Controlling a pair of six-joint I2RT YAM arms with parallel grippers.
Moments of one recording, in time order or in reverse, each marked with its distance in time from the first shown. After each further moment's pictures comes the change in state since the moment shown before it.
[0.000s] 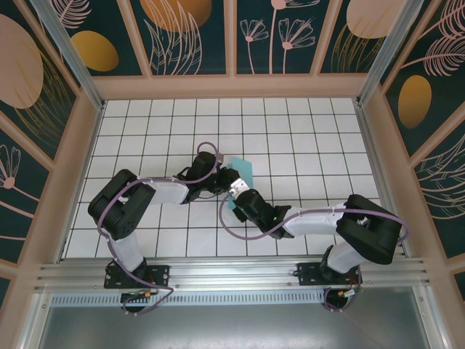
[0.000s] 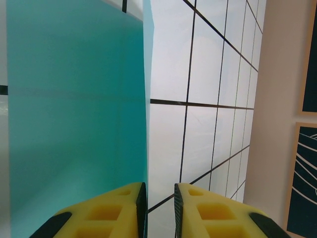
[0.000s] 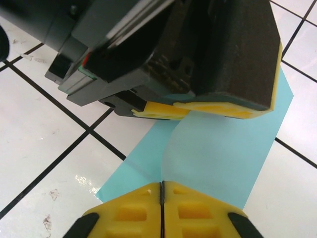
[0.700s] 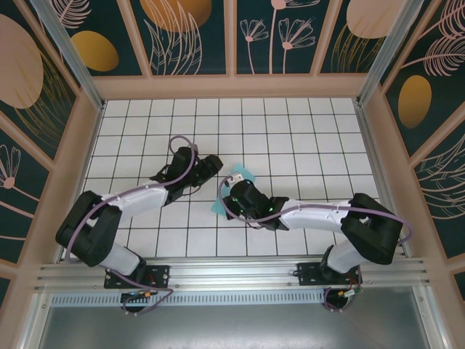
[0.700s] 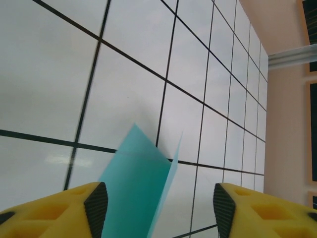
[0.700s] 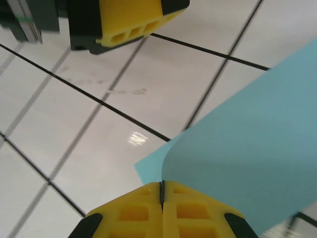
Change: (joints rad) left arm 0.084 -0.311 -0.091 -0.199 -0.274 0.031; right arm -0.019 0.006 0.154 -0.146 -0.280 0.386
